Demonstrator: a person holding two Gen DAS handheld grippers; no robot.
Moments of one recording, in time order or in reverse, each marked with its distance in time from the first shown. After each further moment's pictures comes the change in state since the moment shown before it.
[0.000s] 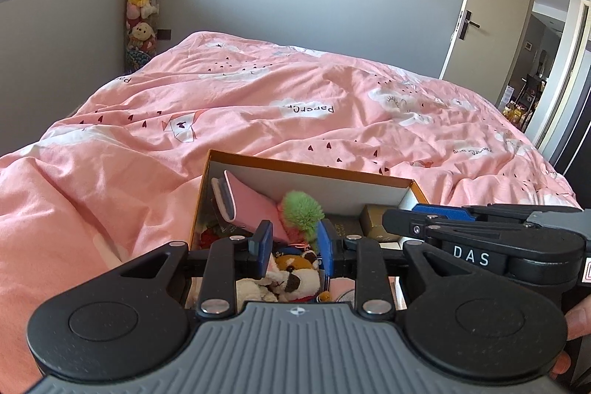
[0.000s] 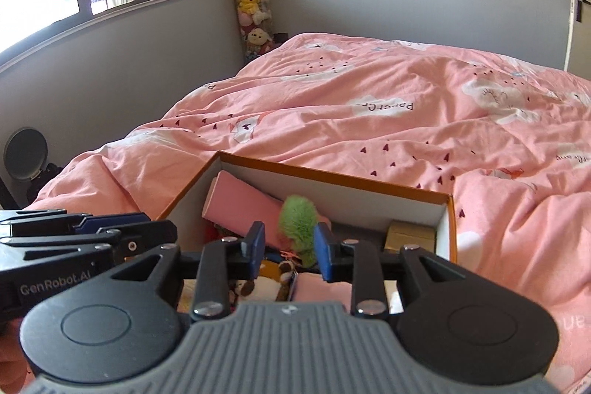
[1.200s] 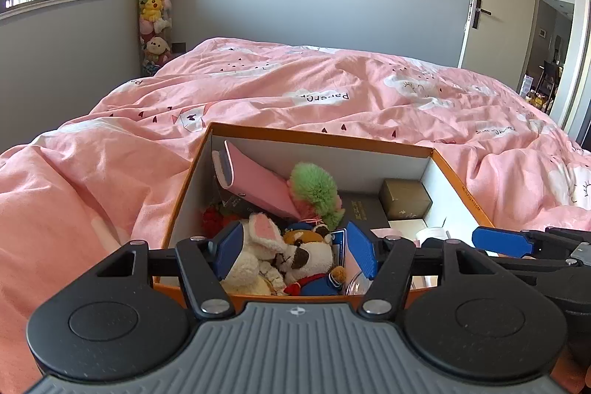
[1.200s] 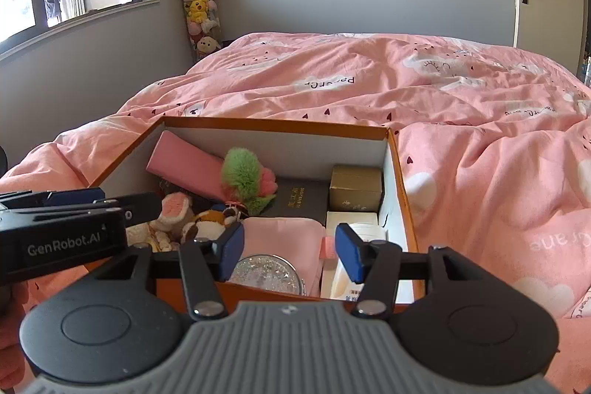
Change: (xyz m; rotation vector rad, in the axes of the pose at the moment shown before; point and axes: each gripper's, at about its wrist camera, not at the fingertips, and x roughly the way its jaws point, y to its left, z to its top) left arm 0.026 -0.019 -0.048 0.057 -0.033 0.097; right arm 0.002 -0.013 -0.070 0.047 -0.033 -0.130
